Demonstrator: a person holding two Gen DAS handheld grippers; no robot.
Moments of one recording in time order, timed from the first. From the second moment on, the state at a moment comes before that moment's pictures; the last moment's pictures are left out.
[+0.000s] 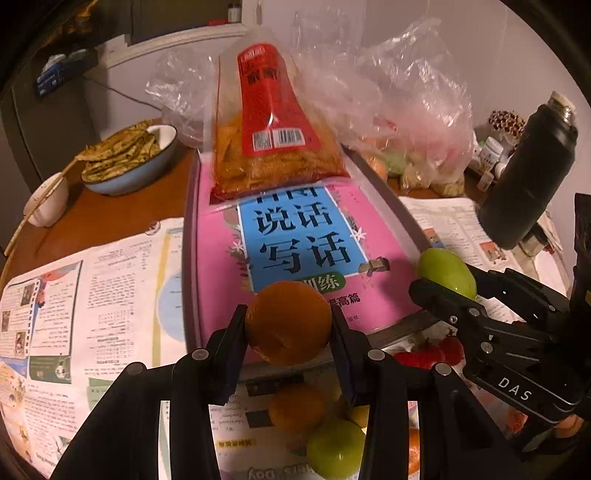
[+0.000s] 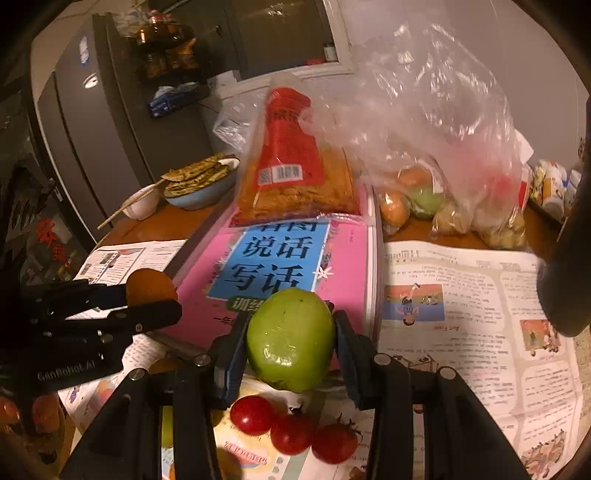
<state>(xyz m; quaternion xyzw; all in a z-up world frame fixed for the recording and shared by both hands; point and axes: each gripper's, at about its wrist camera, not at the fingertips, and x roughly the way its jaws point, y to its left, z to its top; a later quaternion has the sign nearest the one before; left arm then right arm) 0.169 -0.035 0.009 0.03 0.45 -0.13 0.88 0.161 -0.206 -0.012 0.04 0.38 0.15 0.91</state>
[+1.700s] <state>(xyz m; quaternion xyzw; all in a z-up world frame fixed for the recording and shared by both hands) 0.169 -0.026 -0.019 0.03 0.46 -0.10 0.88 0.166 -0.201 -0.034 0.04 0.40 0.13 0.90</state>
